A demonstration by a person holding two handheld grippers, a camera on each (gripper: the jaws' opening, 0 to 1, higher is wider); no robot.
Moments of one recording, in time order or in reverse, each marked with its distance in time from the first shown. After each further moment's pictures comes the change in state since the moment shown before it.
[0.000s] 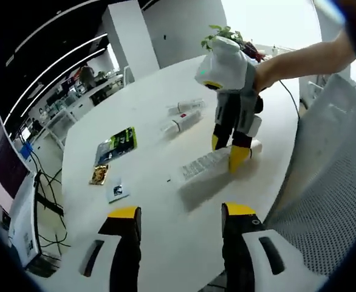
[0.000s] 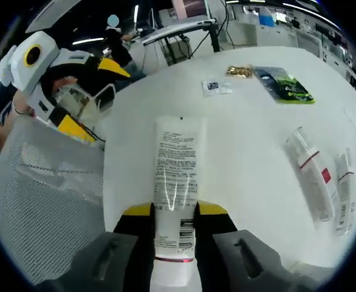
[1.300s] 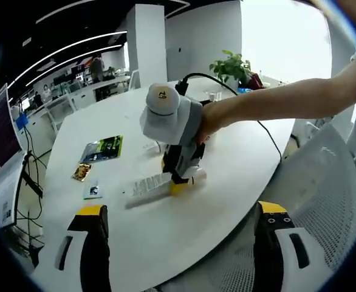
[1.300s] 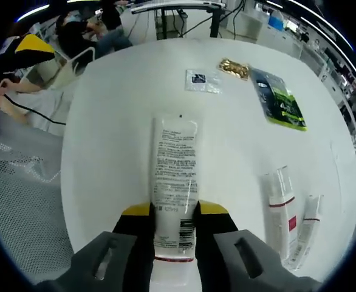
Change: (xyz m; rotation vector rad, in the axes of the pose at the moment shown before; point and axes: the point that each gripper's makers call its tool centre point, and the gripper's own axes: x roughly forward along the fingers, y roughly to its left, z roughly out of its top) left arm -0.026 -0.047 0.040 -0.254 -0.107 -0.080; right arm 0.016 -0.053 0.021 -0.155 0.231 -0.235
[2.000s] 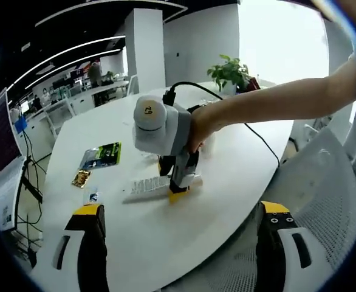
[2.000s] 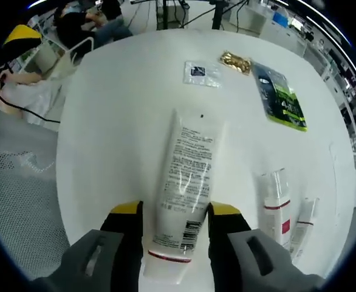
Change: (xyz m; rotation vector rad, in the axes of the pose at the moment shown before) left arm -0.002 -0.004 0.013 0.001 -0.044 -0.008; right arm -0.001 -0.005 -0.005 -0.036 0.086 -0.018
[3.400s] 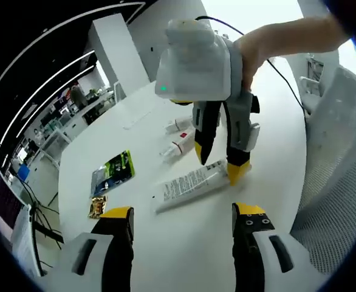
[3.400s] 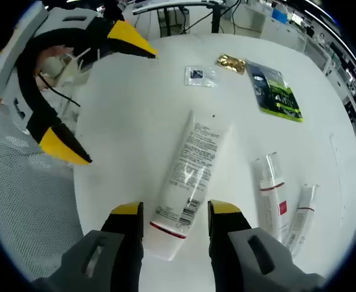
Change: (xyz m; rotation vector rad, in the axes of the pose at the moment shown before) left arm 0.058 0.069 -0.003 0.298 0.070 0.036; right arm -0.022 0.006 -0.014 0.044 -0.028 0.073
